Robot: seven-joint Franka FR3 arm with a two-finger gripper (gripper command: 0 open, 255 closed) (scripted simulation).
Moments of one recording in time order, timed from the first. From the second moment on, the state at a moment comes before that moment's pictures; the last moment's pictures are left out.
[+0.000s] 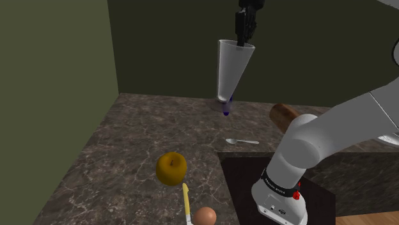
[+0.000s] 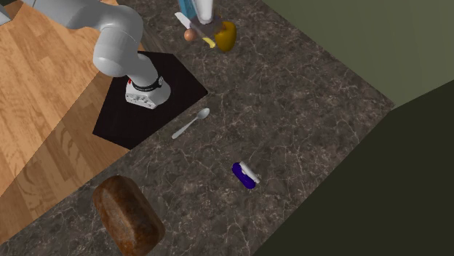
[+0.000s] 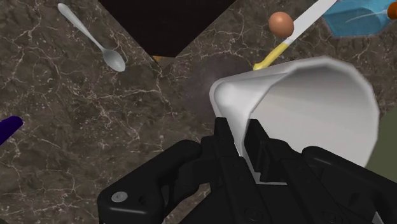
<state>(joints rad) 0.00 -0.62 -0.02 -1.88 0.15 1.16 0.00</state>
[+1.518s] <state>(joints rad) 0.07 -0.52 0.50 -1.76 0.44 1.30 0.59</state>
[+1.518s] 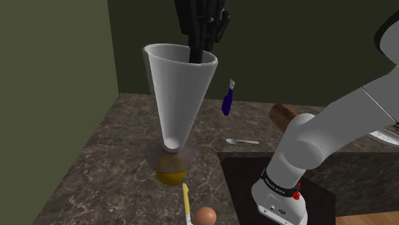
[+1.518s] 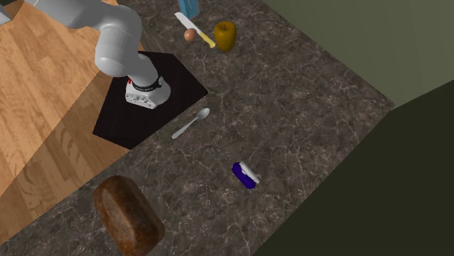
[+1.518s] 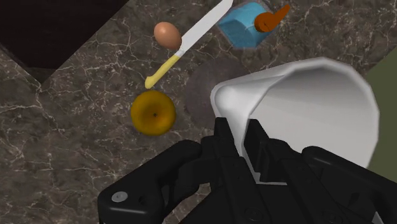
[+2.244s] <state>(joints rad) 0.05 -0.18 0.89 -1.46 0.32 1.41 0.96</state>
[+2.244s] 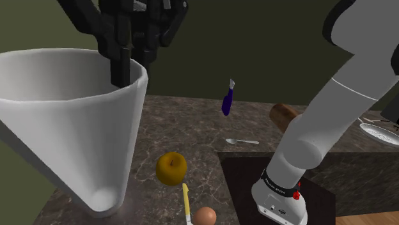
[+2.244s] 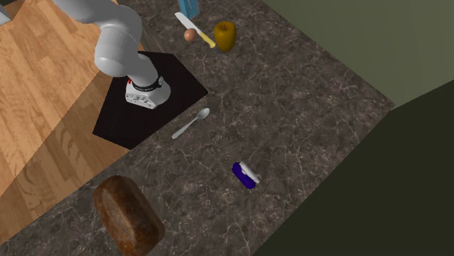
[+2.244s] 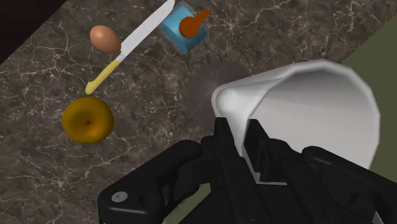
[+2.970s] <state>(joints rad) 0.65 0.50 1.02 -0.84 -0.33 1.29 1.42</state>
